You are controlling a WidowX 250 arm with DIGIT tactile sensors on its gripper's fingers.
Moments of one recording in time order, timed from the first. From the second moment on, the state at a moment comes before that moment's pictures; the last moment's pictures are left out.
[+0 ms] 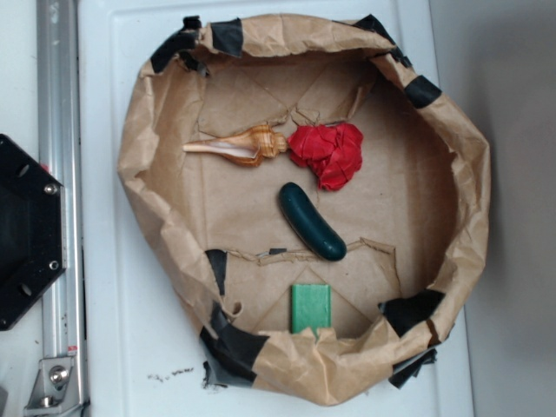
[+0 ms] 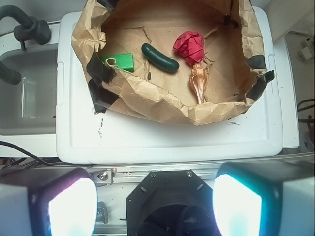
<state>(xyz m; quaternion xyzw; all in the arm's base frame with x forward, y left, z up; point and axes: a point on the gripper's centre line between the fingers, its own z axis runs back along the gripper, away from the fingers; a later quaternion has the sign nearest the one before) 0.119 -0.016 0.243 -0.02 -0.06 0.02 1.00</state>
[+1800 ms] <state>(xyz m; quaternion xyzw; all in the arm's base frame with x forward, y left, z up) 0.227 0.067 0.017 0.02 -0.03 -0.05 1.00</state>
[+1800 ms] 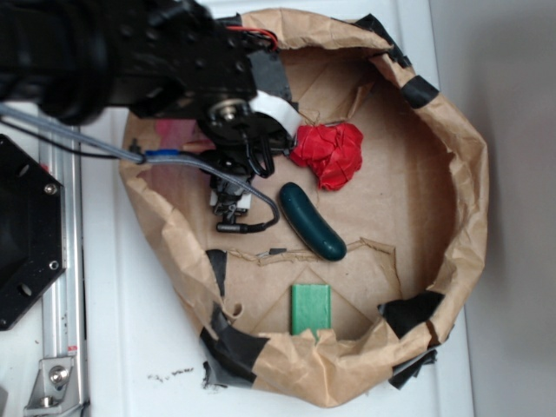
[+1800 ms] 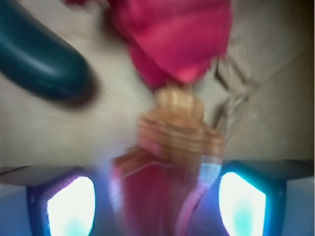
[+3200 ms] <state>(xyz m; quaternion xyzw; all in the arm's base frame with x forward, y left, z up) 0.261 0.038 0.168 0.01 -0.06 0.07 1.00</state>
